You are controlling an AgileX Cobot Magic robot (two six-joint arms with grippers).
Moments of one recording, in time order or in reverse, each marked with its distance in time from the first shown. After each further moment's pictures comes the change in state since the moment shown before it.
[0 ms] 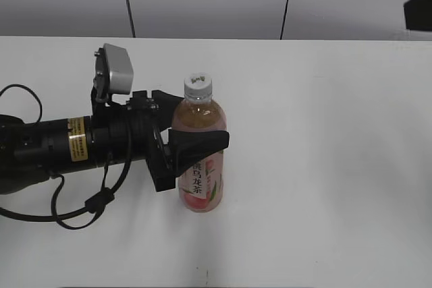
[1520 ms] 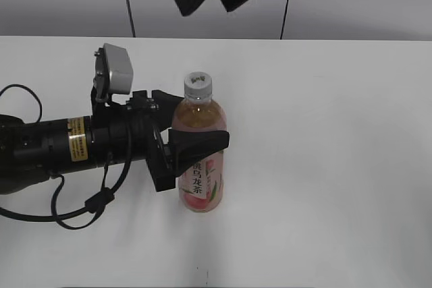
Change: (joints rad) left arm 0.000 0.000 0.000 0.000 -0.001 0.000; right arm 0.622 0.719 -0.878 -0.516 0.381 0.933
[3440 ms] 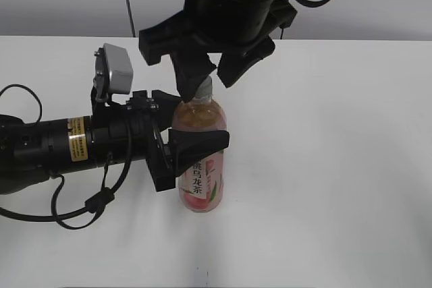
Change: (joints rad) left arm 0.000 0.000 0.000 0.000 0.000 0.000; right arm 0.136 0.124 0.086 -0.243 0.004 0.217
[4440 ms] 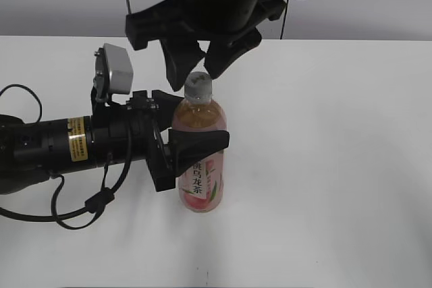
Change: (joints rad) left arm 0.000 0.000 0.000 0.000 0.000 0.000; right arm -0.001 0.030 -0.060 0.026 0.005 -0.003
